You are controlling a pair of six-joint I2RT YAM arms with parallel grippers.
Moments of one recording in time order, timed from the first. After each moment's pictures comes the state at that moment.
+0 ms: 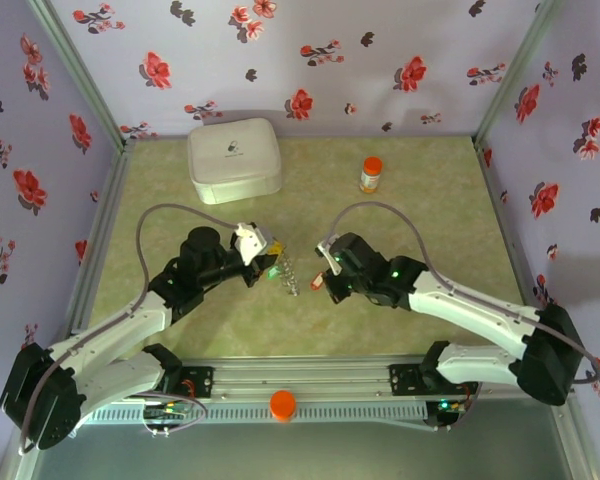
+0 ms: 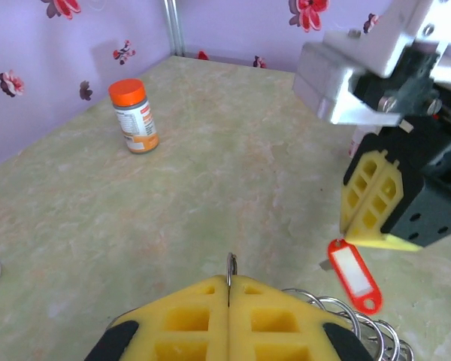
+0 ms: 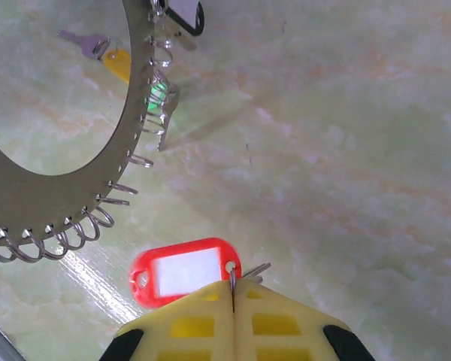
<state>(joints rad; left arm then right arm) -0.70 1.00 0.57 0.13 0.37 0.20 0.93 1.16 0.82 -0.55 0.07 0.20</state>
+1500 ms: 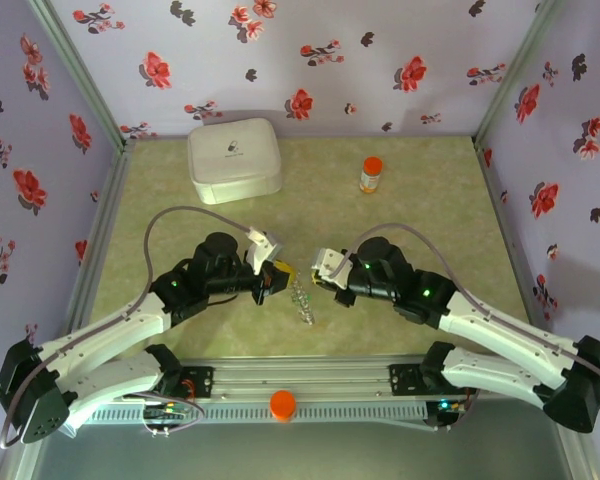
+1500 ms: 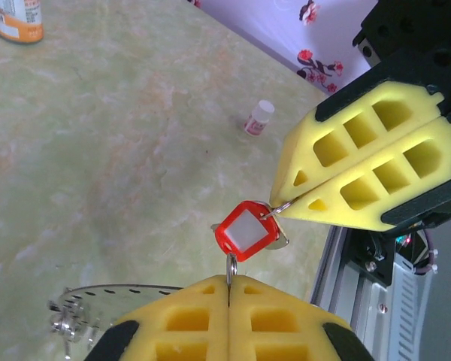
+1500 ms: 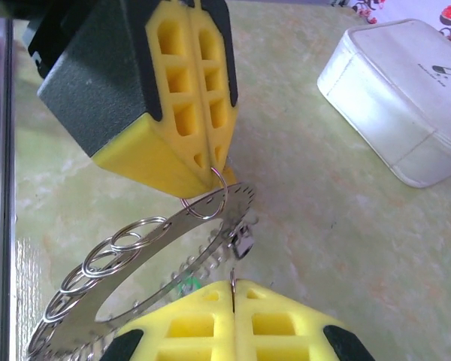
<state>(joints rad) -0.86 0.98 0.66 -0.13 0.39 -0.22 0.95 0.94 0.74 -0.34 -0.17 -0.39</state>
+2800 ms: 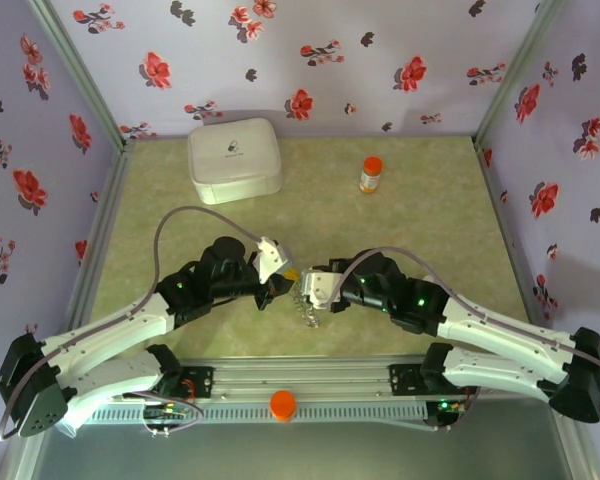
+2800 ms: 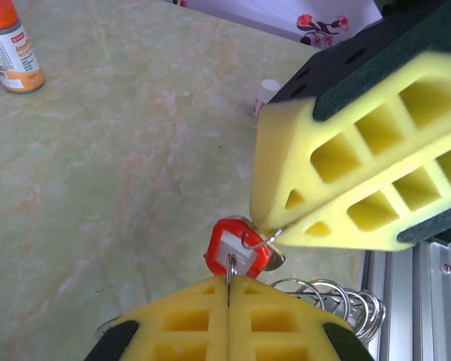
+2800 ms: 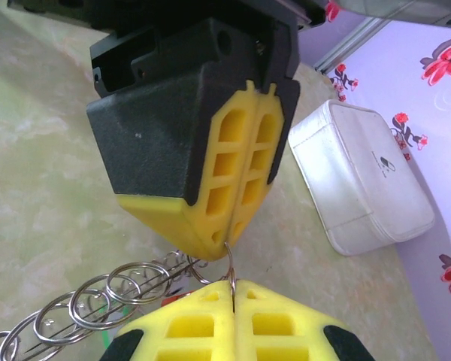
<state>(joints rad) -0.92 1.00 0.67 -0.12 0.32 0.04 1.06 0.93 0.70 -0.22 -0.02 -0.72</state>
